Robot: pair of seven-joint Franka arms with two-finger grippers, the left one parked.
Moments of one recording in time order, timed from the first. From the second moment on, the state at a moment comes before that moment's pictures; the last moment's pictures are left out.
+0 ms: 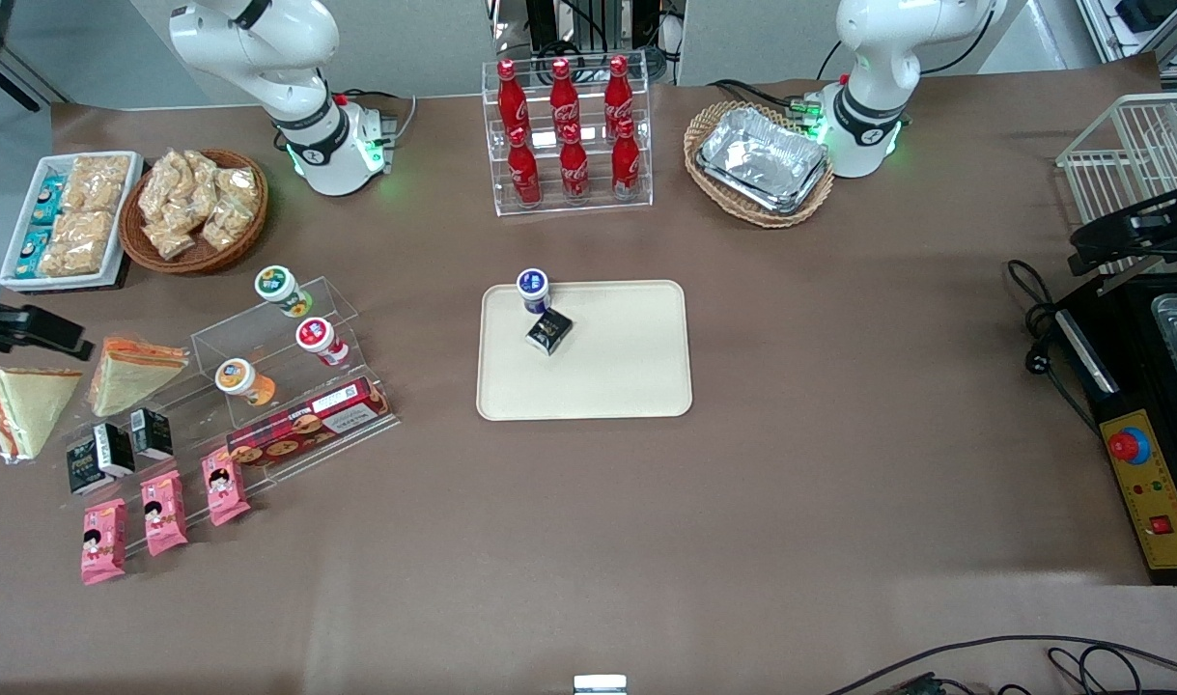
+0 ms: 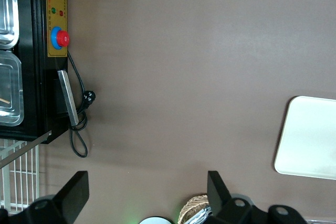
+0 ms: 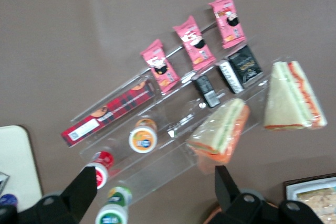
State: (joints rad) arm -0.01 0.08 -0.17 -1.54 0.01 1.62 -0.02
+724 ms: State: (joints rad) arm -0.12 0.11 -0.34 -1.51 0.01 1.62 -0.45
